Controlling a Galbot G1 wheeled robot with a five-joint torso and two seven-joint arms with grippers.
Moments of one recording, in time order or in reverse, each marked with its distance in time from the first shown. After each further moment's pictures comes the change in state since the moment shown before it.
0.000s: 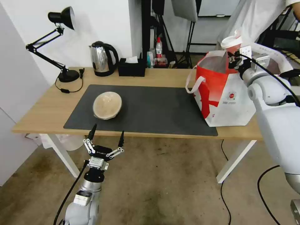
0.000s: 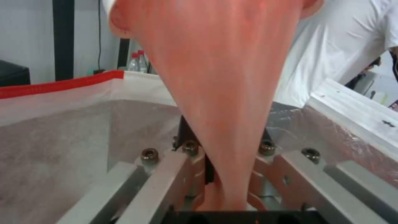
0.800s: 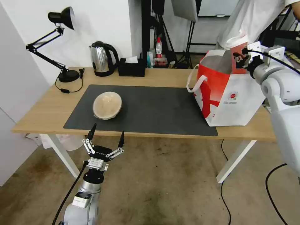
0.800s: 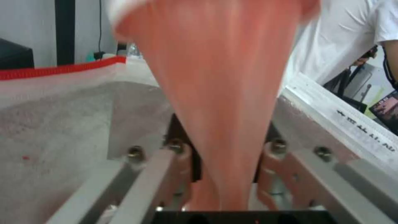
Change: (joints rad) left arm 0.024 -0.001 0.006 -0.047 0.006 0.000 0.001; right arm -0.039 -0.072 0.056 0.113 0.019 -0.136 -0.044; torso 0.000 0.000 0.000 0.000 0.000
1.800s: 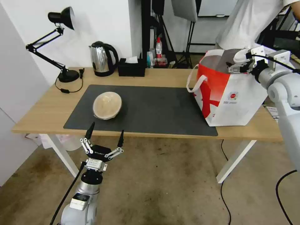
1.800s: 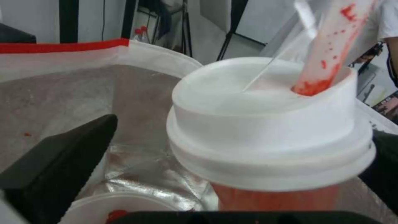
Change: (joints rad) left arm 0.015 0.000 -0.002 -0.031 0.006 0.000 0.000; right arm -0.039 -0.029 0.017 0.016 0.005 0.006 -0.026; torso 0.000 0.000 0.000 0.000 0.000
